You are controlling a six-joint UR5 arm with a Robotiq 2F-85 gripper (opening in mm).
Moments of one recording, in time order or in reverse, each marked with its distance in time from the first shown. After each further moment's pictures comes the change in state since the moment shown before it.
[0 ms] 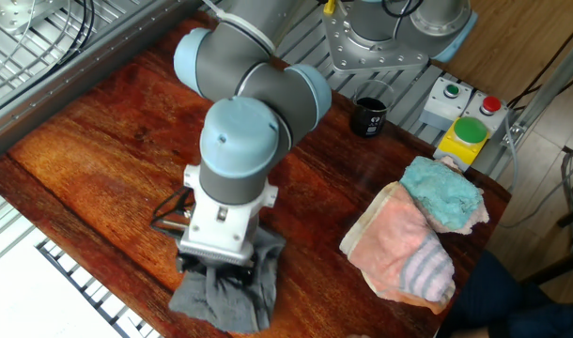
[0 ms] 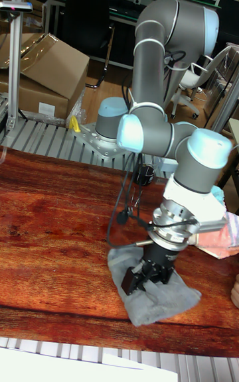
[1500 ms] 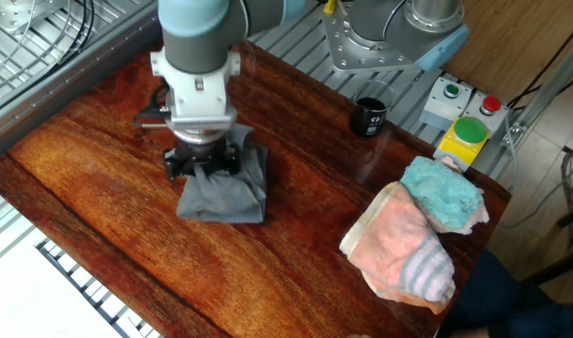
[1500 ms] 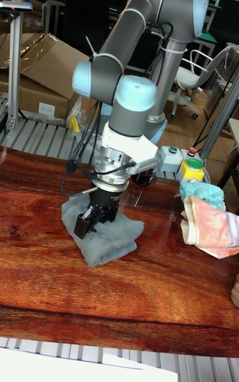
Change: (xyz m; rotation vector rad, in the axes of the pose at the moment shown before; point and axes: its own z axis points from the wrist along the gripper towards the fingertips) arm 0.167 -0.053 -0.041 -0.109 0.048 -0.316
